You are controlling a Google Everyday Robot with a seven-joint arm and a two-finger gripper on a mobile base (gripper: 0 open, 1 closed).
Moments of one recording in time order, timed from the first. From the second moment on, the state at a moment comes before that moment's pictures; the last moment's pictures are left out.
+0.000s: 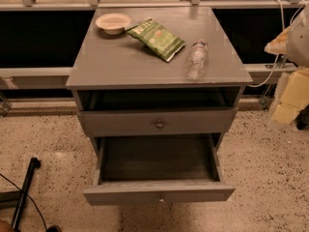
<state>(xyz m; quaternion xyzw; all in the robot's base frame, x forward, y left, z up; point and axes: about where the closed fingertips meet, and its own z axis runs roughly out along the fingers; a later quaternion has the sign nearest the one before) 0.438 -0.217 0.976 -0.60 0.78 -0.03 0.16</state>
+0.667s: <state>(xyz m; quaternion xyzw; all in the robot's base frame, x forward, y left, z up) 0.454 -0.220 0.979 -0.64 0.75 -0.08 0.15</state>
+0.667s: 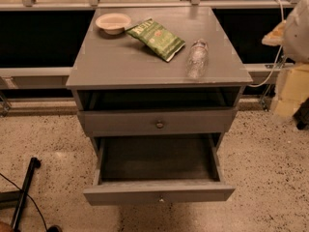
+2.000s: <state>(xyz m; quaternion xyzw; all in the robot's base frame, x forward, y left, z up) 0.550 -0.217 0.960 -0.79 0.59 -0.12 0.09</state>
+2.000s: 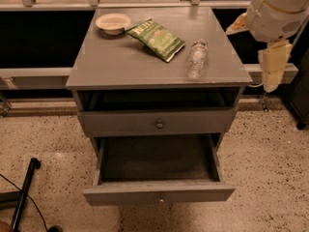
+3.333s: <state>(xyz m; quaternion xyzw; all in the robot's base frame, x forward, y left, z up) 0.650 -0.194 0.947 -0.90 0.40 -0.13 0.10</state>
